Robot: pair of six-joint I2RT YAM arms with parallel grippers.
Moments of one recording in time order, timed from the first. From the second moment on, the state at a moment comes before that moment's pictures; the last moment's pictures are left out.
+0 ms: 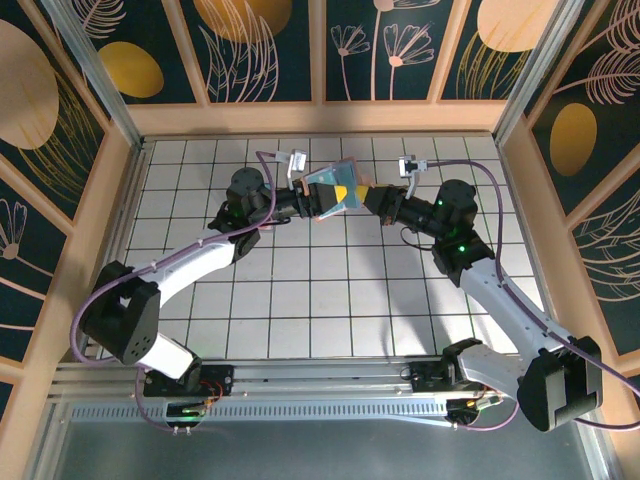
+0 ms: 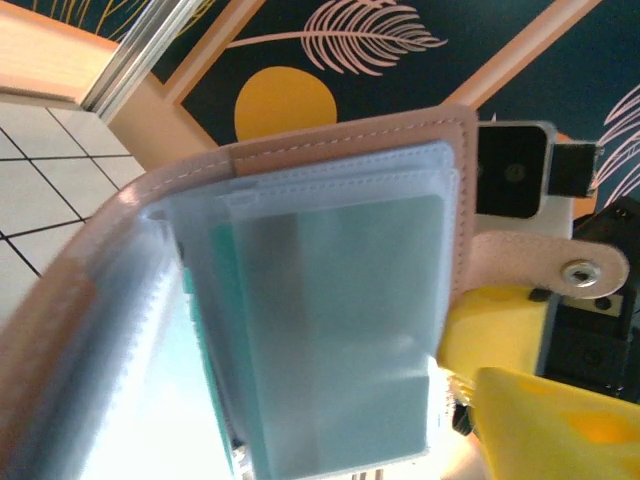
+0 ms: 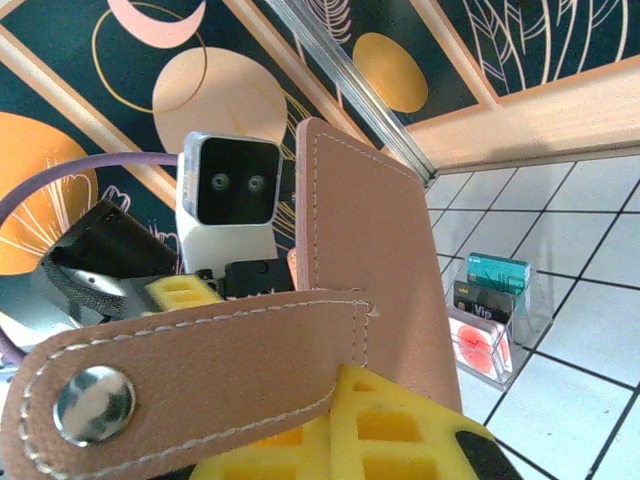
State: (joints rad) left arm -0.59 1.53 0.99 0.58 0.70 -0.84; right arm 0.39 1.08 0.79 0.29 -0.69 0.69
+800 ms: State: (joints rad) left arm -0.59 1.54 0.99 0.62 0.72 -0.86; right arm 0.39 1.08 0.79 0.31 -0.69 0.70
